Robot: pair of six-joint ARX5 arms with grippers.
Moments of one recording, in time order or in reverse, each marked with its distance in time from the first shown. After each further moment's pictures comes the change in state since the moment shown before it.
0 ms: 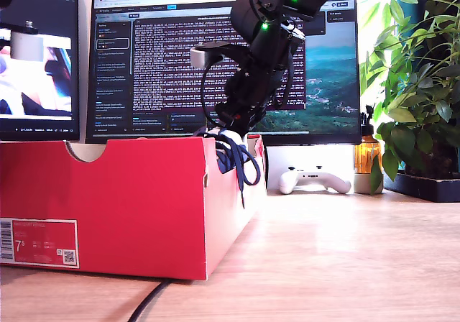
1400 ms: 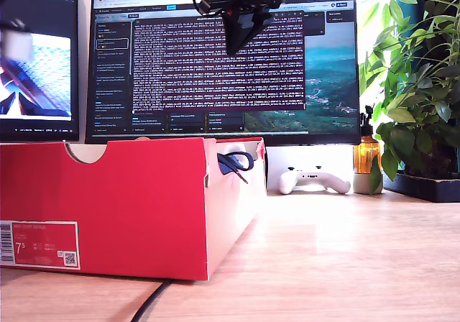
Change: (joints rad) left arm -0.004 -0.097 -0.001 -0.145 -0.048 -0.190; right arm 0.037 -0.071 0.360 -0.293 0.214 0.419
